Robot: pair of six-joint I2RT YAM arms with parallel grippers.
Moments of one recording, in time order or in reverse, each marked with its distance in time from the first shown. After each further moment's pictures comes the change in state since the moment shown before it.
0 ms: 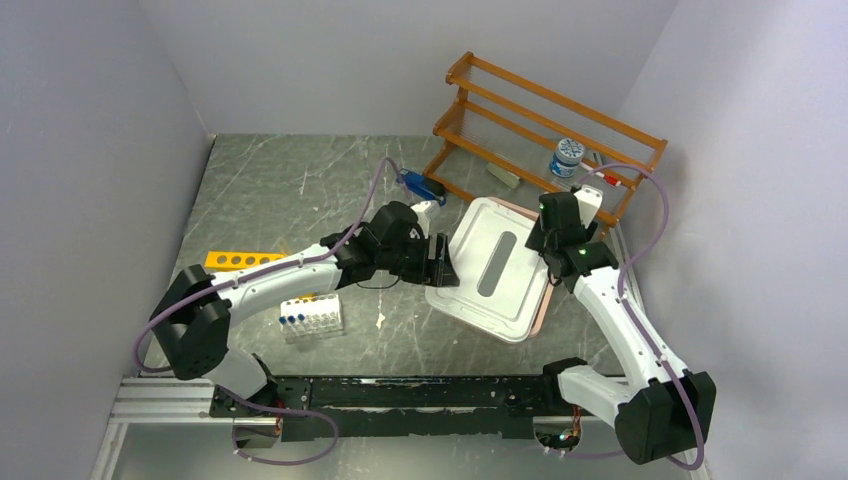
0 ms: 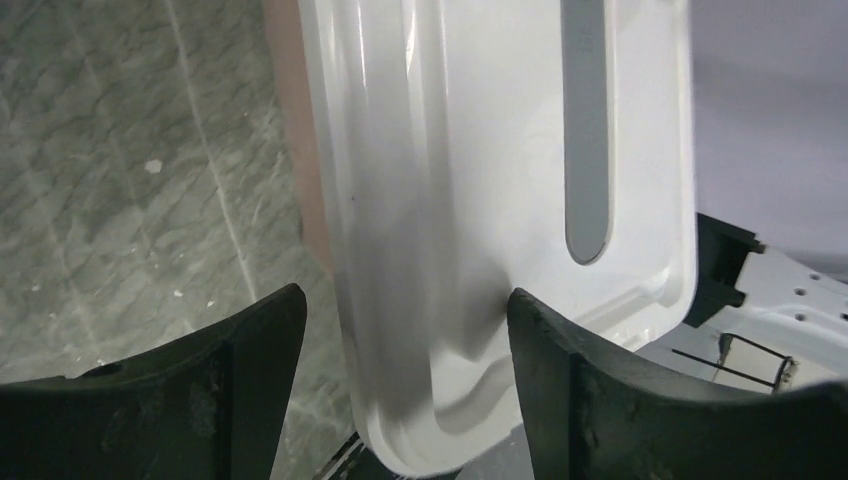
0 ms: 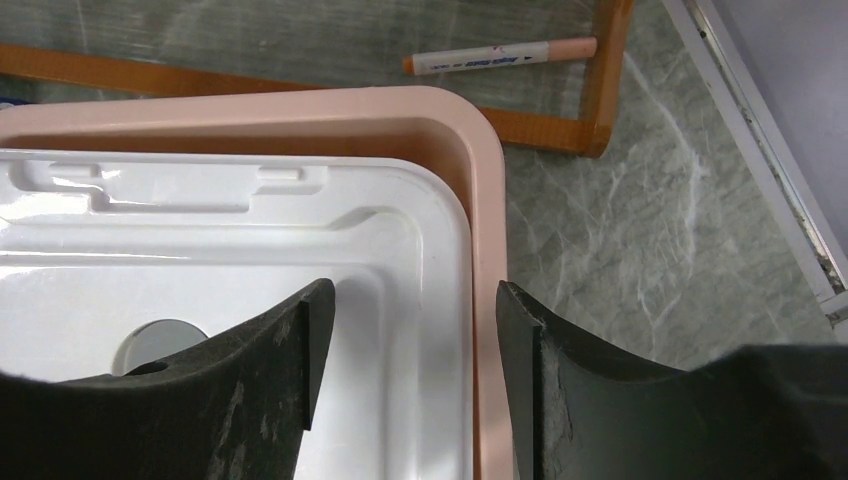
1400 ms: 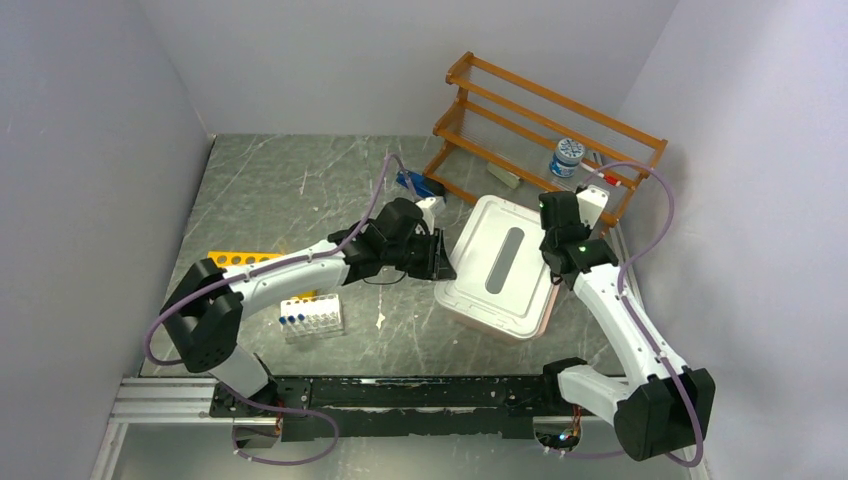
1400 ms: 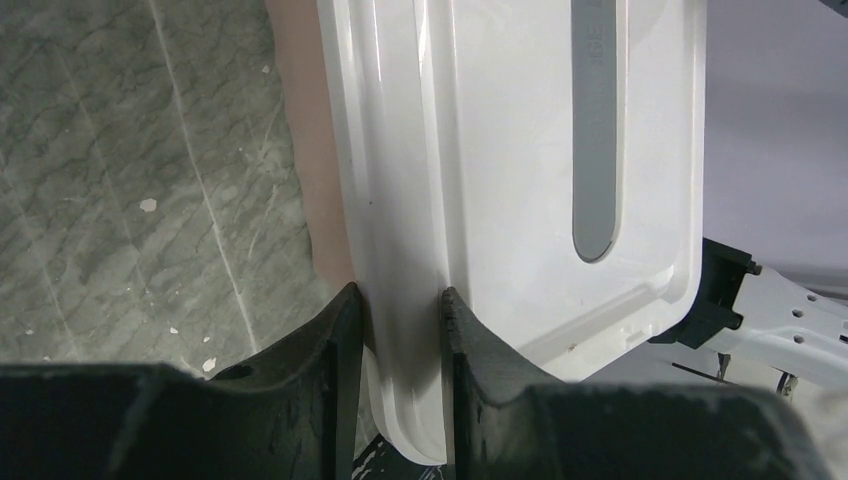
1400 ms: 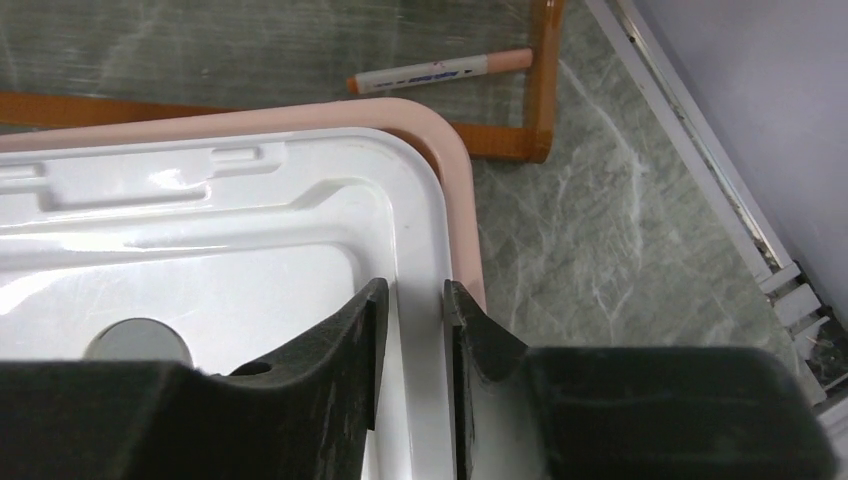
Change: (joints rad) left arm 0.003 0.055 0.022 0.030 -0.010 0.011; right arm -0.005 0.002 0.012 -0.029 0.087 0.019
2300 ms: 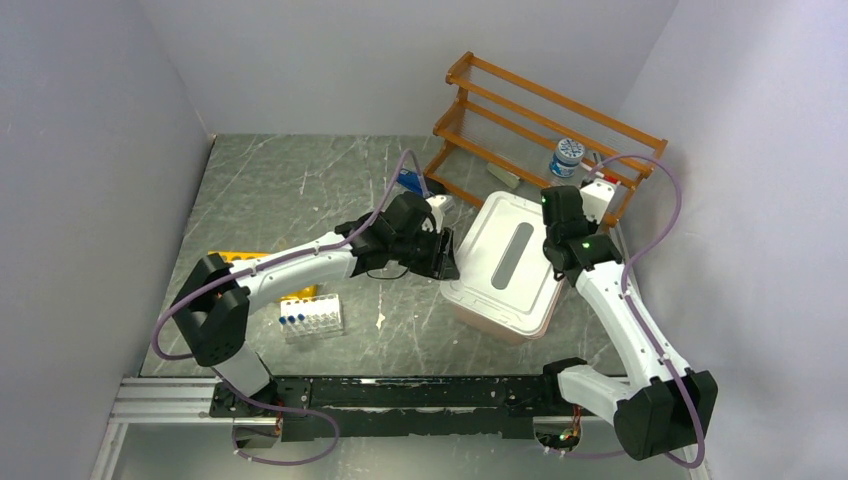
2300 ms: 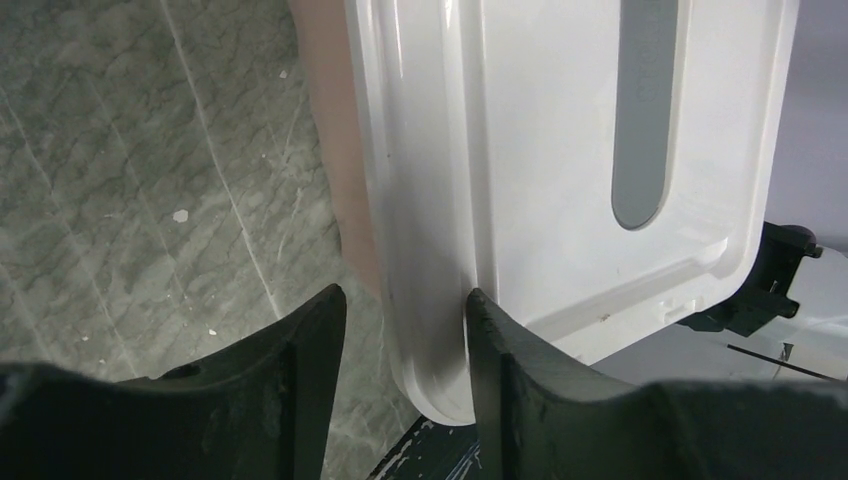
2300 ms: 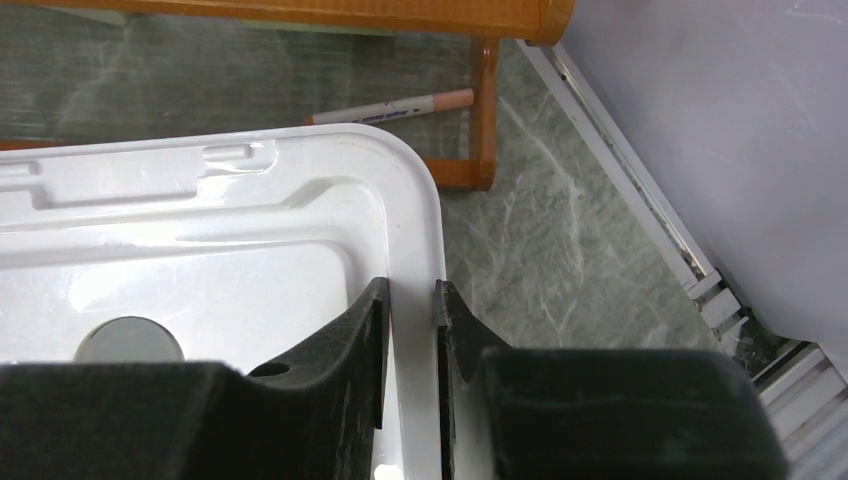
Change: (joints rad) left arm -0.002 0.051 0.107 -0.123 -0.002 0.115; right arm 0.000 0.014 0.061 -0.044 0.120 -0.039
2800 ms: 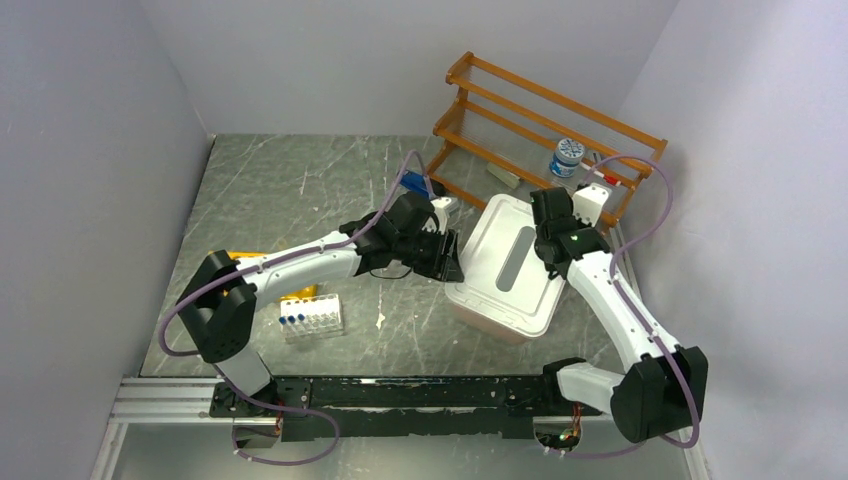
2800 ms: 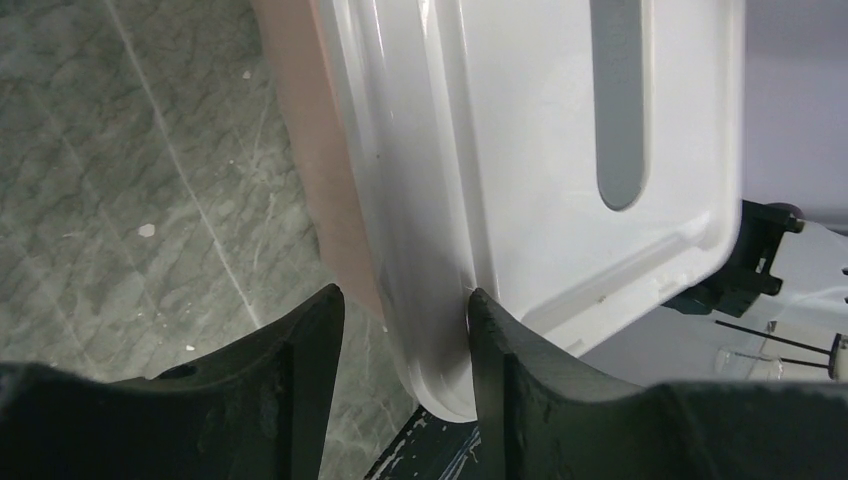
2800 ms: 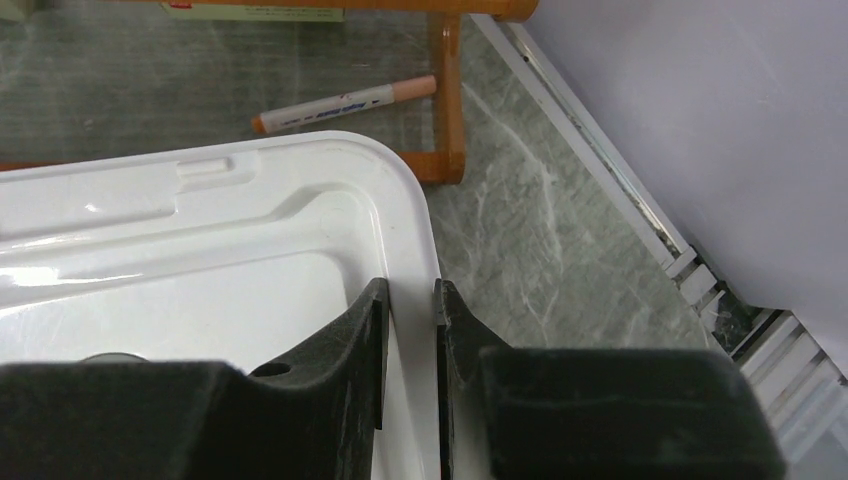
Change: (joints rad) left arm -0.001 0.030 0.016 0.014 0.054 0.018; right arm 0.008 0.075 -0.031 -0.006 0.090 0.064
